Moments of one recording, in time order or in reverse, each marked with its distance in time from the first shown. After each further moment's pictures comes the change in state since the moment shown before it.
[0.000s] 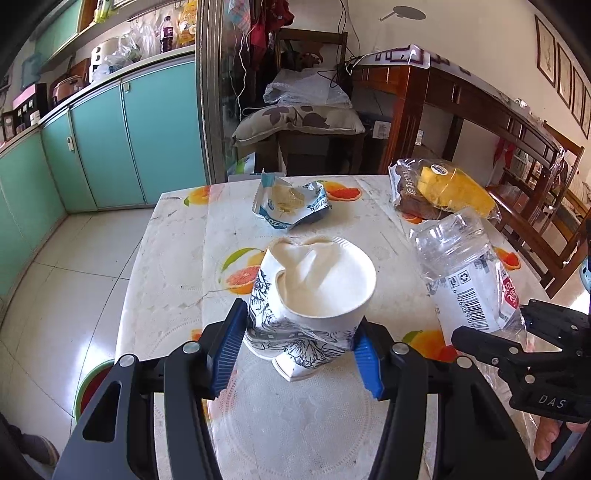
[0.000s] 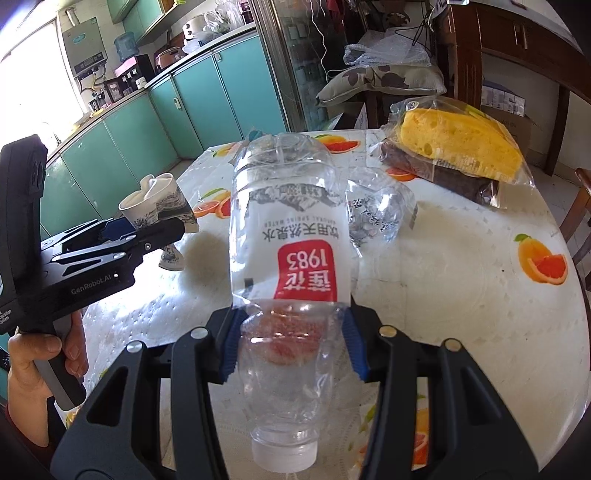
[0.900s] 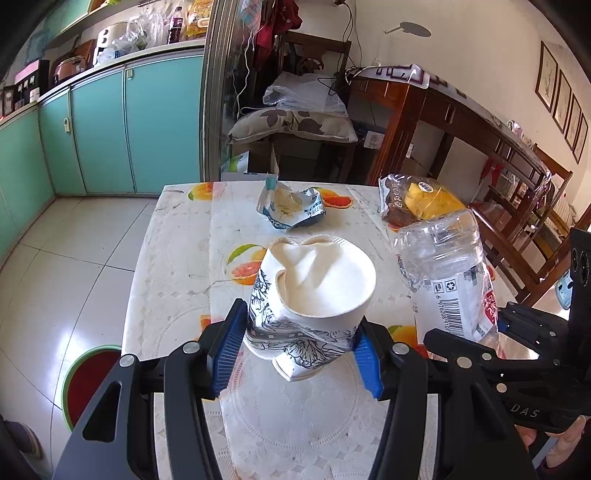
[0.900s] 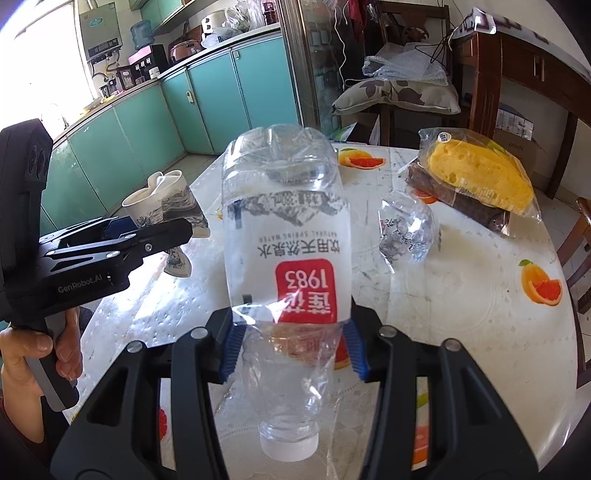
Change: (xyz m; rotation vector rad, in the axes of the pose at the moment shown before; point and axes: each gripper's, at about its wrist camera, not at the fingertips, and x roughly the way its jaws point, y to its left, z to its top) left arm -0.025 0.023 -0.006 -0.079 -0.004 -0.089; right arm -0.007 0.038 0.011 -0.087 -0.008 -0.017
